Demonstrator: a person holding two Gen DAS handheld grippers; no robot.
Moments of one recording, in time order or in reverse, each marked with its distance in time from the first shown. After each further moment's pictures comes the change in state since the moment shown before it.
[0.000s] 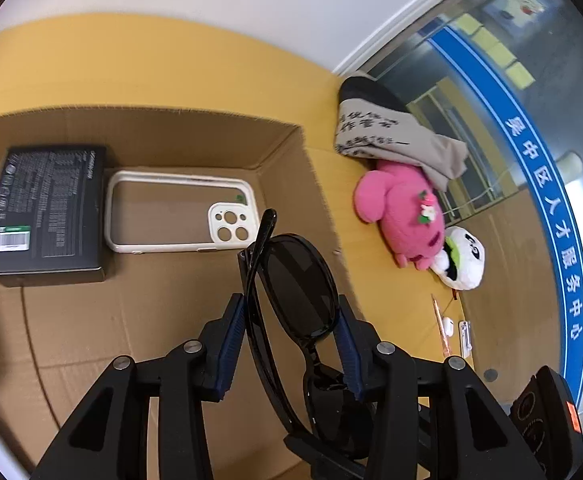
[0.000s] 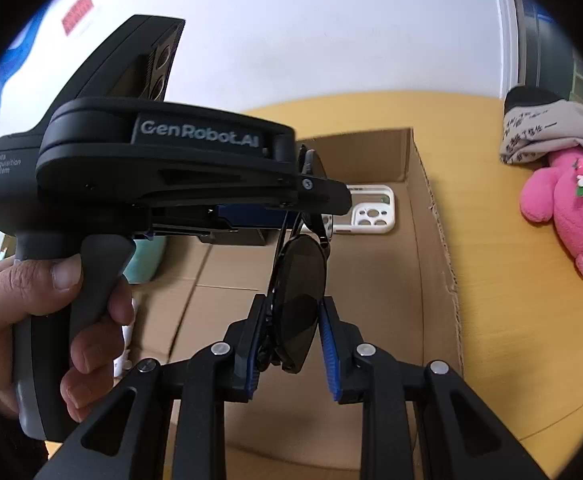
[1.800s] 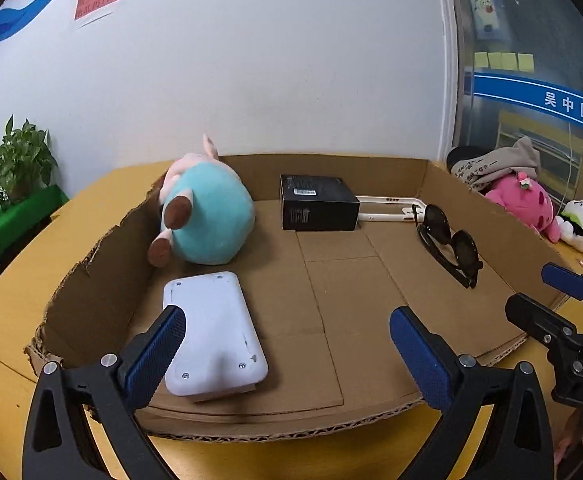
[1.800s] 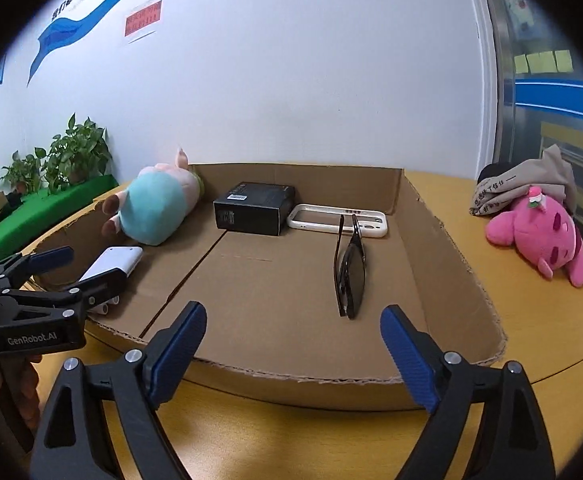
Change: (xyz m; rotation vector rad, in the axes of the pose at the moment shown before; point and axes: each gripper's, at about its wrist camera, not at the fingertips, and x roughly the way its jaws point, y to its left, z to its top) left arm -0.116 0.058 -0.242 0.238 -0.658 0.615; right arm -0.026 0.042 -0.134 -0.179 -0.383 -0.129
